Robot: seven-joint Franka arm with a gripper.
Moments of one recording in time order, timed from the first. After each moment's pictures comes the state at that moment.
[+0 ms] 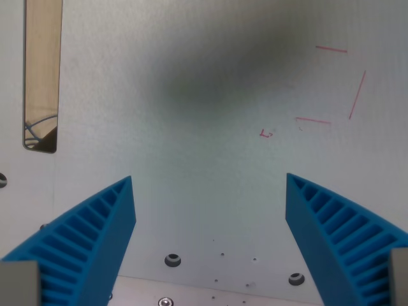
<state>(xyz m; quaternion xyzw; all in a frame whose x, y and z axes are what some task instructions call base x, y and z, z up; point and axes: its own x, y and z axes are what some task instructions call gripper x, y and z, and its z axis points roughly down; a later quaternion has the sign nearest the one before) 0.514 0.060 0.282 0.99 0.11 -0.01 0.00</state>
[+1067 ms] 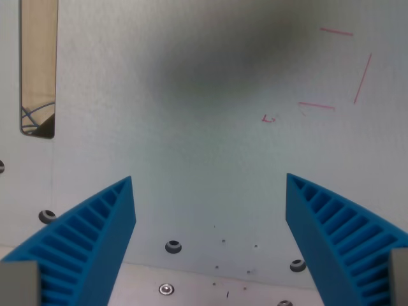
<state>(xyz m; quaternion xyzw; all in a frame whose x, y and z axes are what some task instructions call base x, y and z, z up) 0.507 0.059 0.278 0.99 0.11 -0.03 0.00</state>
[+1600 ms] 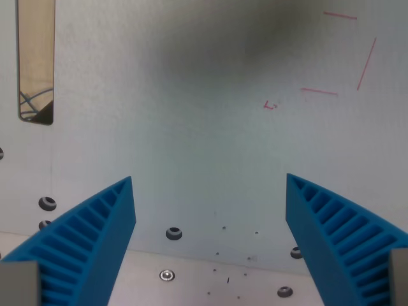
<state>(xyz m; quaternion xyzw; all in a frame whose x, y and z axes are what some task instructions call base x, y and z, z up) 0.503 0.058 0.278 0.99 0.11 -0.05 0.00</state>
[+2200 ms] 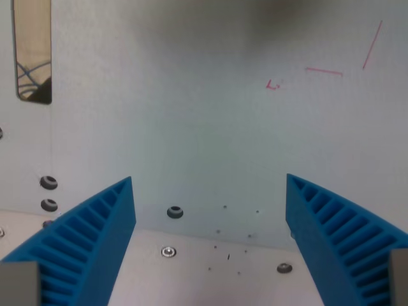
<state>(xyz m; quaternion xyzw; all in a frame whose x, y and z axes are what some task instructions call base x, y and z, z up) 0.505 0.059 0.278 0.99 0.11 -0.09 0.00</state>
